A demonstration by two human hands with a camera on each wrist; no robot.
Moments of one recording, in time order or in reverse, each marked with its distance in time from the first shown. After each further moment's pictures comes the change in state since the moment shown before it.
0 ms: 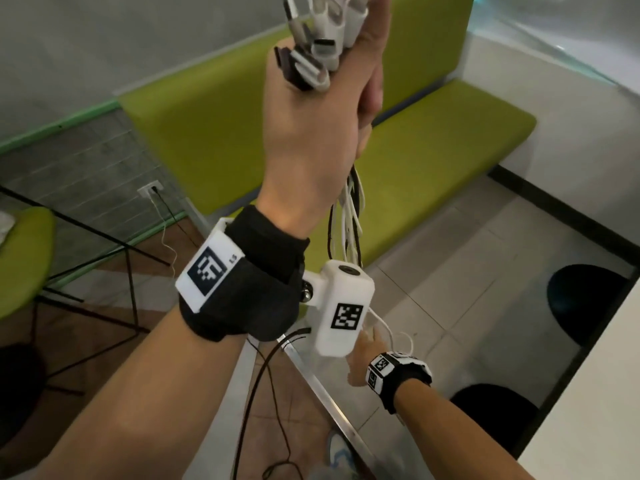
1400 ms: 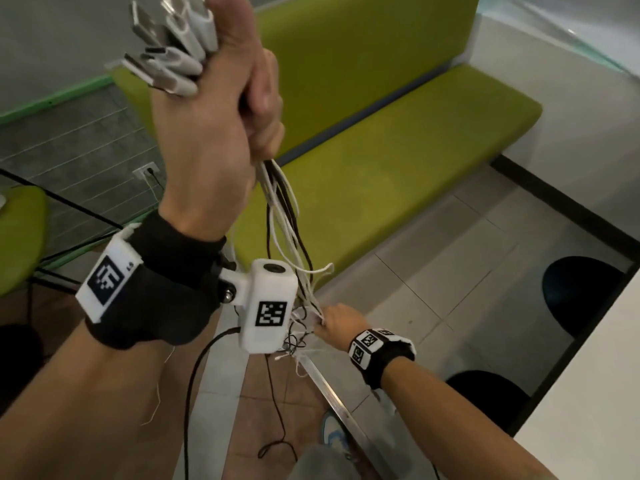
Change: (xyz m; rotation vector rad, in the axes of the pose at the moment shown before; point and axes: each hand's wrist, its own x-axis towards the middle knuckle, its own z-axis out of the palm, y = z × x) left_hand -0.018 0.004 -0.060 0.034 -0.031 0.010; right_hand 0.023 -0.022 -0.029 0.421 0.245 -0.105
